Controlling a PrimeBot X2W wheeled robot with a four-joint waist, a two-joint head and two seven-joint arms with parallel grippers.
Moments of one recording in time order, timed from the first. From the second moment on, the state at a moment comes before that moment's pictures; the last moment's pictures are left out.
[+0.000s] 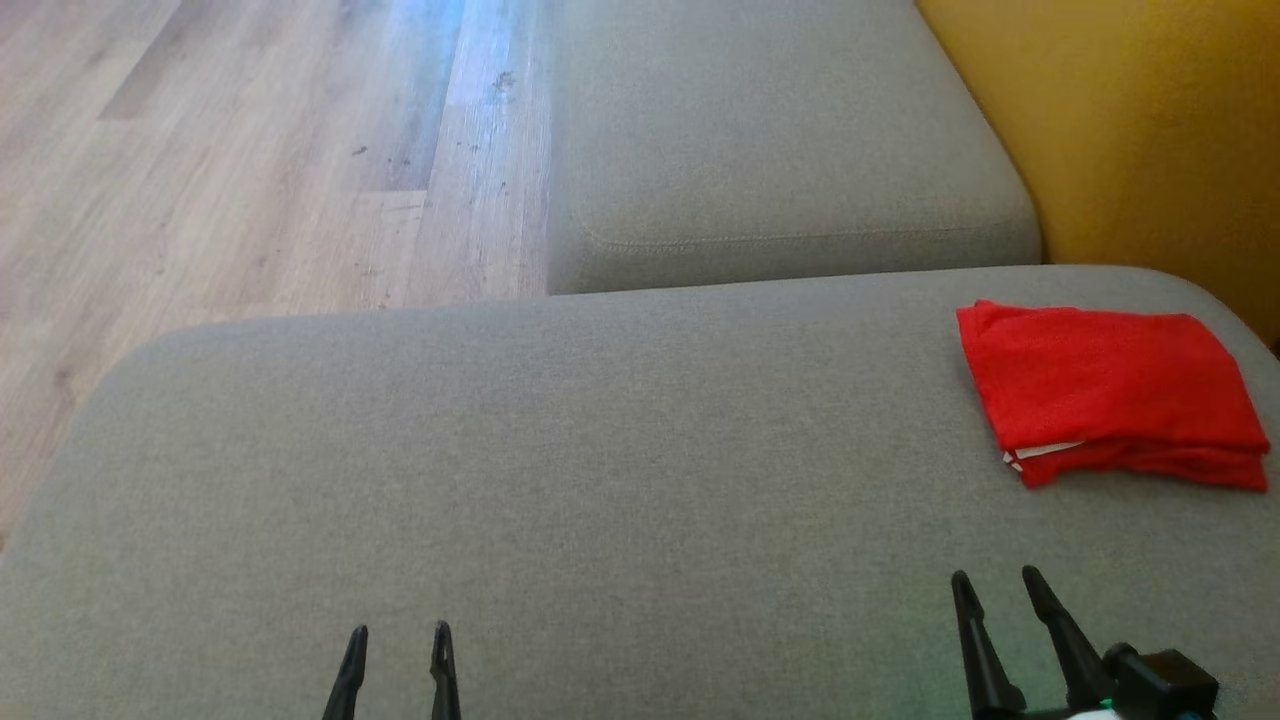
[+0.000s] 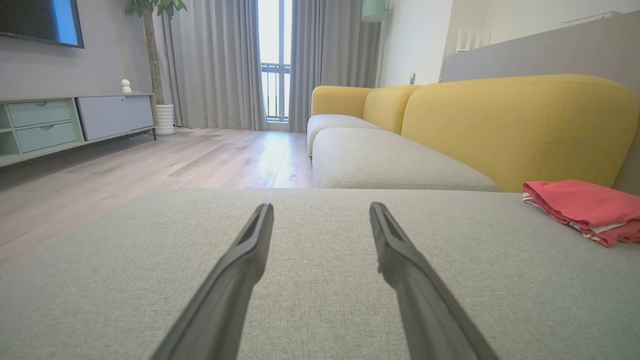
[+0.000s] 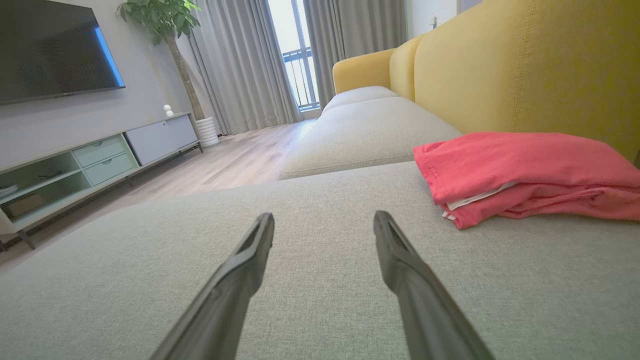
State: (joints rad) left arm 0.32 0.06 -0.23 0.06 -0.16 0.11 -0.26; right arm 0.22 -0.11 0.13 0.24 0.28 0.13 -0.25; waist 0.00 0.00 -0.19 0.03
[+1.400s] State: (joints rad) left arm 0.28 0.07 -0.19 0.19 -0.51 0.06 -0.19; right arm 0.21 -0.10 0.08 0.33 0.58 0.13 -0.16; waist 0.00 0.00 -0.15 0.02
